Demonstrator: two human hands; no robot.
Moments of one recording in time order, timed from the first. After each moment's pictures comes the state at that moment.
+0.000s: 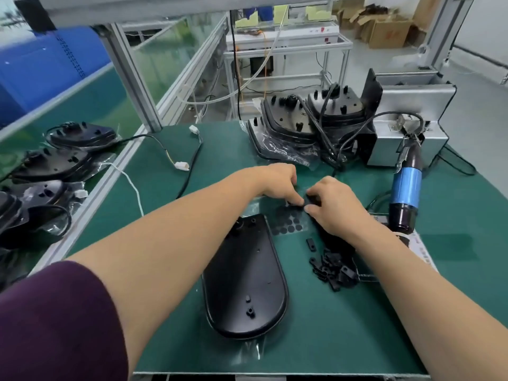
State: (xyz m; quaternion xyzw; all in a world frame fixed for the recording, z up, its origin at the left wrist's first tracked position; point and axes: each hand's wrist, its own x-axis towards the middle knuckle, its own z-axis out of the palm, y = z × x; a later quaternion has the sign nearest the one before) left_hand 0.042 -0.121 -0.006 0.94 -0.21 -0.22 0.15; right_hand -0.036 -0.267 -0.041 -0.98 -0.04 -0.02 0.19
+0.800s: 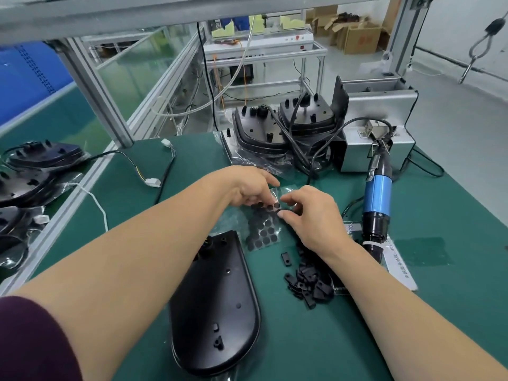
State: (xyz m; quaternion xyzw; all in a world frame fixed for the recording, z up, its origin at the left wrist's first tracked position) left_hand 0.057 -0.129 0.000 0.84 -0.03 -0.35 0.40; right_hand -0.044 -0.270 -0.054 -0.93 -0.02 -0.15 0.34
